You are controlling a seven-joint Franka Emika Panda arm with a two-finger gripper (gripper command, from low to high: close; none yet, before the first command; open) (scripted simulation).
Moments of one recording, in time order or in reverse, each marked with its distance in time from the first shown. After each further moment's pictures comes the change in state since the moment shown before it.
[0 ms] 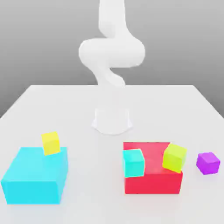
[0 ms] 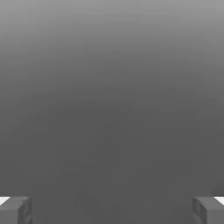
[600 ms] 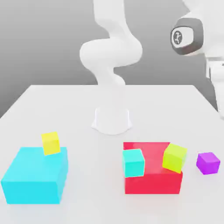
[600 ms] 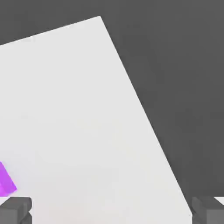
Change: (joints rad) arm 0.459 0.658 0.167 -0.223 0.025 0.329 -0.639
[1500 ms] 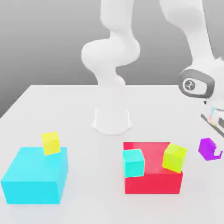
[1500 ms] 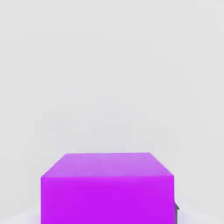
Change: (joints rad) arm 0.071 0.104 -0.017 -0.078 -0.052 0.008 -0.095
